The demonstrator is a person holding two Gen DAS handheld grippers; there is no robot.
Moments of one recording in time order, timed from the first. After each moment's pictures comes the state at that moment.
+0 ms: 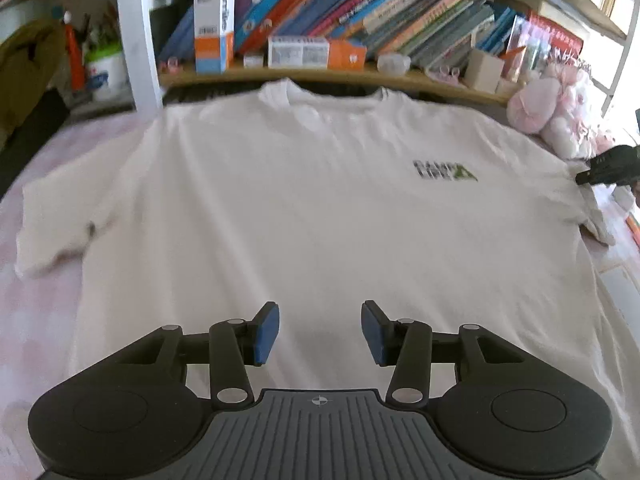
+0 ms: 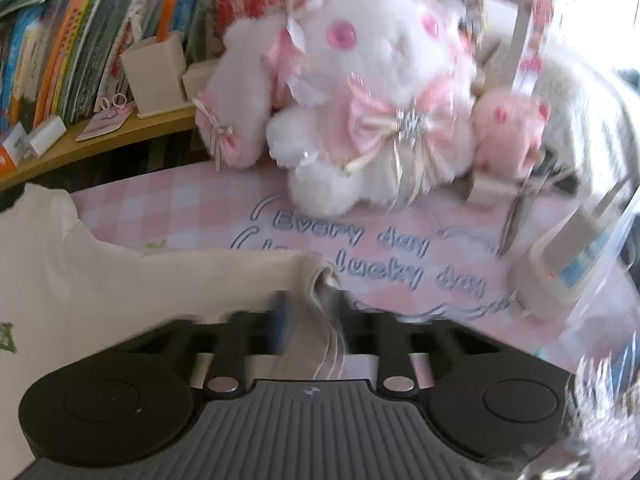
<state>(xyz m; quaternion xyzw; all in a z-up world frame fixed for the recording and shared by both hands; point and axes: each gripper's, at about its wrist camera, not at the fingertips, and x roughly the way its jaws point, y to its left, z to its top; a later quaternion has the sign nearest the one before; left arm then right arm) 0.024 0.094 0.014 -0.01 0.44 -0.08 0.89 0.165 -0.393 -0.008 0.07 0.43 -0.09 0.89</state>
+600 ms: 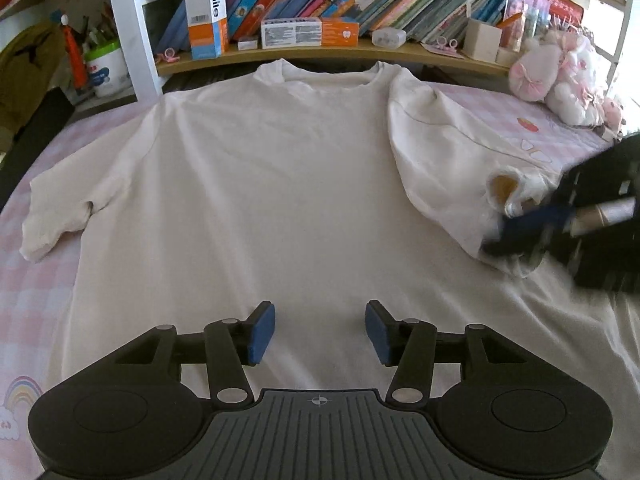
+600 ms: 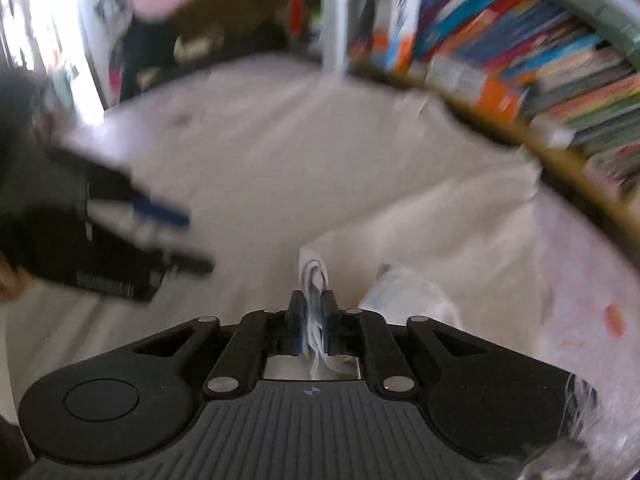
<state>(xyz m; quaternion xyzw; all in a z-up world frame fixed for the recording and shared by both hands) 0.010 0.073 0.010 0.02 0.45 -0.06 0.89 0.008 -0.113 -0.002 -0.16 0.39 0.39 0.82</state>
